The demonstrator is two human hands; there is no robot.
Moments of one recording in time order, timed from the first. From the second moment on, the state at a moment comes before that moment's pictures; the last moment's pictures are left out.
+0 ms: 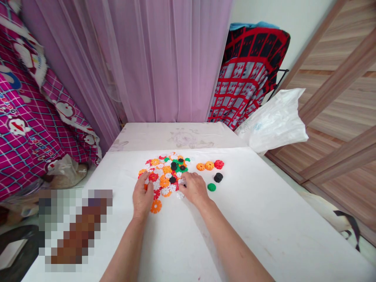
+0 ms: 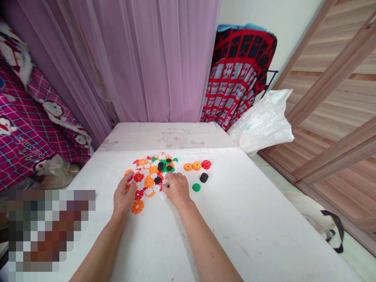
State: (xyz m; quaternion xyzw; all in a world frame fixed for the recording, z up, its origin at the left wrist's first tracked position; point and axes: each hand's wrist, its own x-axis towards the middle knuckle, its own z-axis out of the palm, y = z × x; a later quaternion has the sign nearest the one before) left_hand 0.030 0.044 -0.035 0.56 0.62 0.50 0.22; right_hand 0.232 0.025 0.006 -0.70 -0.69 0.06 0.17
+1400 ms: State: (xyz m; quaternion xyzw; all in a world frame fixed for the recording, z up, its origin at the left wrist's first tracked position) left_hand 0.028 0.044 -0.044 0.57 0.62 0.50 0.22; right_hand 0.239 -0.019 -0.021 -0.66 -0.69 0.08 0.28
